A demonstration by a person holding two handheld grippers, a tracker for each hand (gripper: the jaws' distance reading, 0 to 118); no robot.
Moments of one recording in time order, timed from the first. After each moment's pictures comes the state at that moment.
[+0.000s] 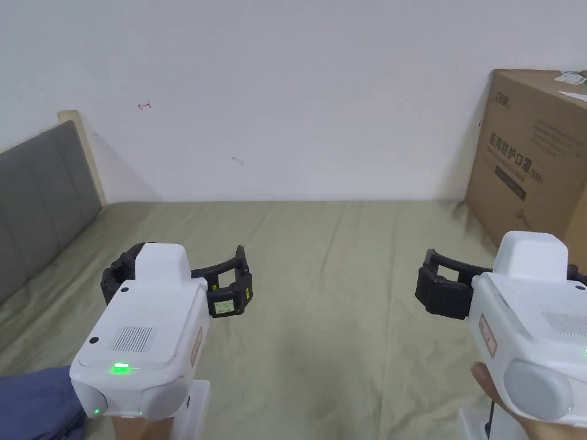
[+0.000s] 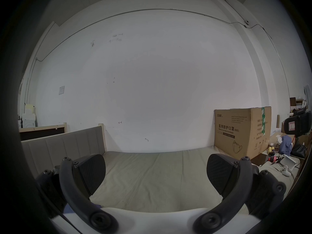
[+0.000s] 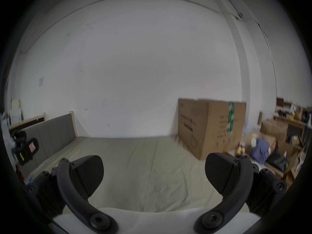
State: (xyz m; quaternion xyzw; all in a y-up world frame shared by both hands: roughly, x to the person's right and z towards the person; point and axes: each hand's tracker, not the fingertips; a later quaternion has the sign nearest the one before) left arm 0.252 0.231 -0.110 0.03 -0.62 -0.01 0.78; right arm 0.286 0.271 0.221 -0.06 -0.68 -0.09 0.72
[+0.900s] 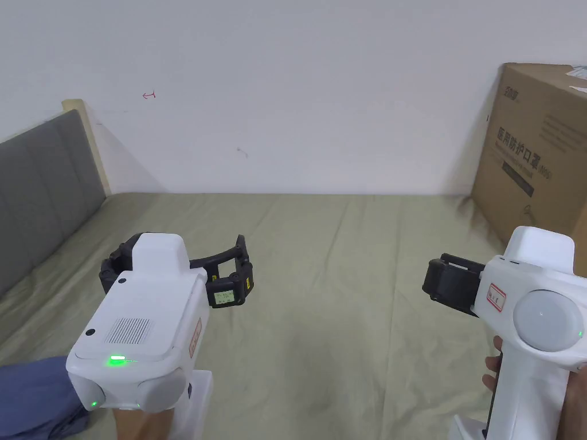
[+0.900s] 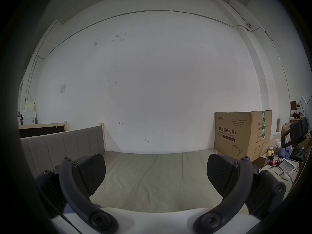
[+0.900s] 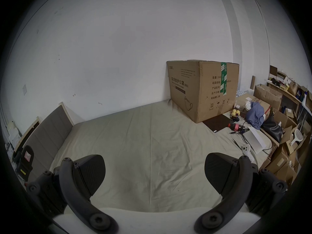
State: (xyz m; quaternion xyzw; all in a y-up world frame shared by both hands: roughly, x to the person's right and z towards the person) left arm 0.250 0.234 -0.116 0.03 -0.62 0.01 0.78; right arm 0.304 0.284 0.217 -0.13 -0.68 -0.23 0.68
